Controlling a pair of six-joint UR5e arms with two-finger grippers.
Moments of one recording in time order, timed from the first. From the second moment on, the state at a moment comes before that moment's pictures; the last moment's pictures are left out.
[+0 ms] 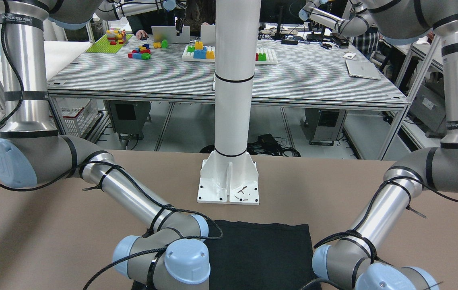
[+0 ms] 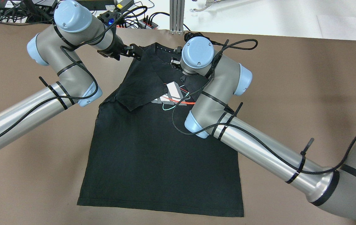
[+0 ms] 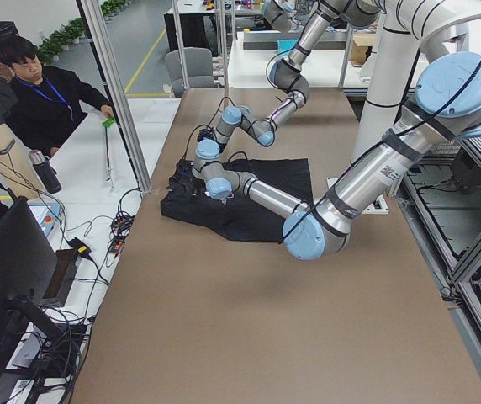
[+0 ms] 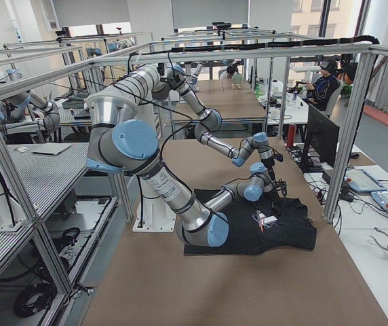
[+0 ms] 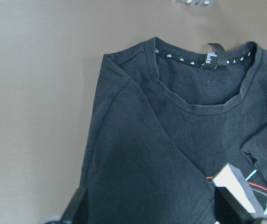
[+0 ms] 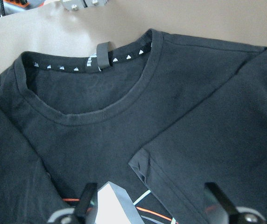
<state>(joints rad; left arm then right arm) -0.93 -2.41 -1.17 -2.20 -2.03 -1.00 0.74 -0.59 1.13 -1.18 1.64 1.31</state>
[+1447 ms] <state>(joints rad) -0.40 -1.61 -1.97 -2.40 -1.62 -1.66 0.31 -1.45 2.12 -1.11 1.48 1.90</state>
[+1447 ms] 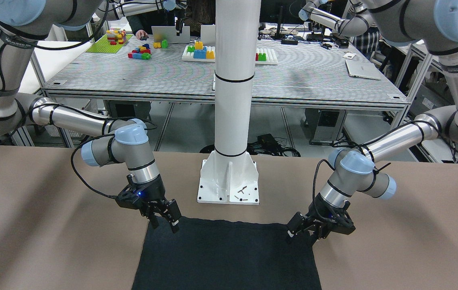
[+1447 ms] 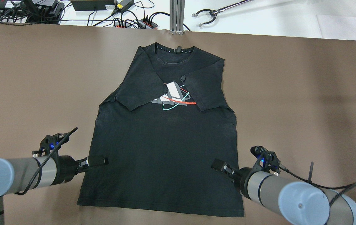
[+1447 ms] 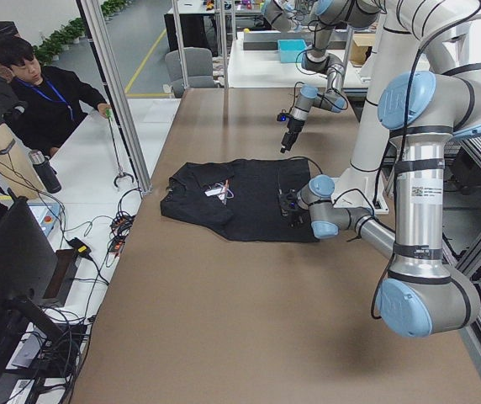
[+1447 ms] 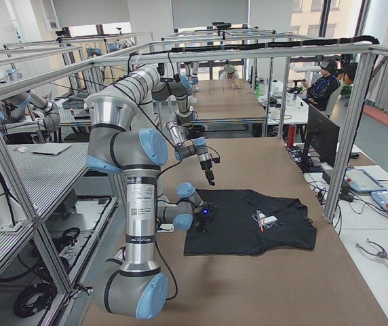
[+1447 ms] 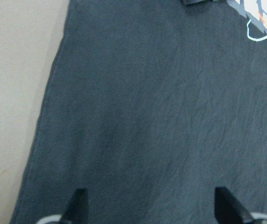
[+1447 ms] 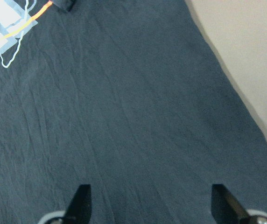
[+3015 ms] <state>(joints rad) -0.11 -1.42 -1.97 -2.50 -1.35 -1.83 0.07 -1.68 2.15 -0.86 1.21 2.03</state>
